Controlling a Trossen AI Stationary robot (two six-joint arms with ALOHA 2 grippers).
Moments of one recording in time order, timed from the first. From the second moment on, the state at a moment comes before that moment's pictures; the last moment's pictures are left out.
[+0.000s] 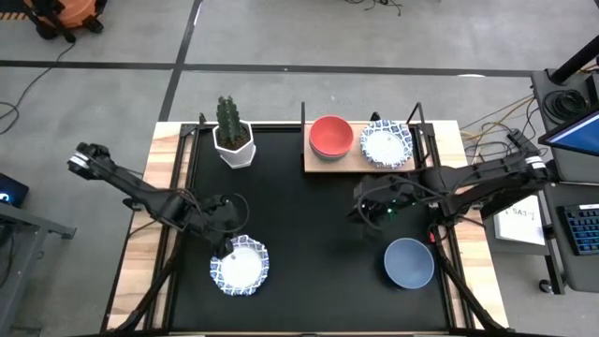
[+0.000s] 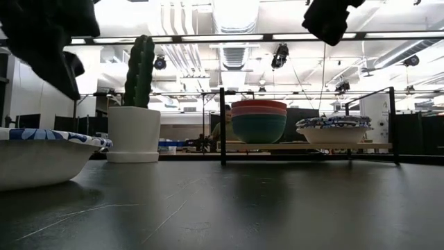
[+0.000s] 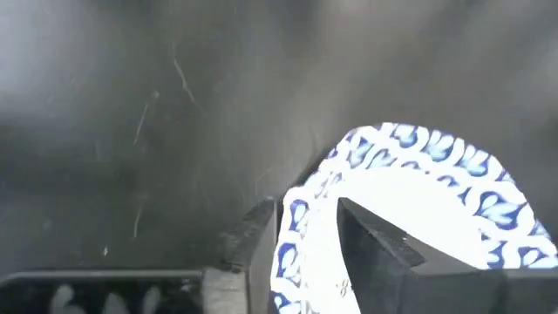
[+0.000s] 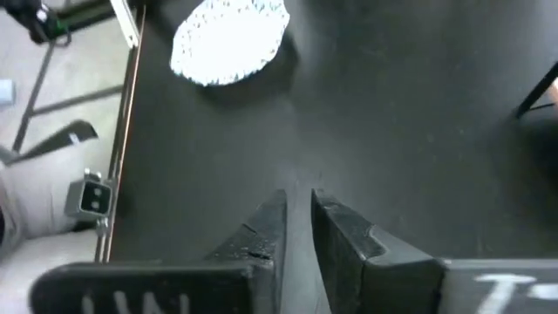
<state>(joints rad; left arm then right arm) -0.47 1.03 0.69 -0.68 -0.29 -0.77 0.16 1.18 1.03 -0.54 -0.05 0.38</state>
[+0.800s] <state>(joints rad) -0.57 1.31 0.61 -0.56 -0.27 -0.90 0.17 1.37 1.03 -0.54 -0.03 0.34</state>
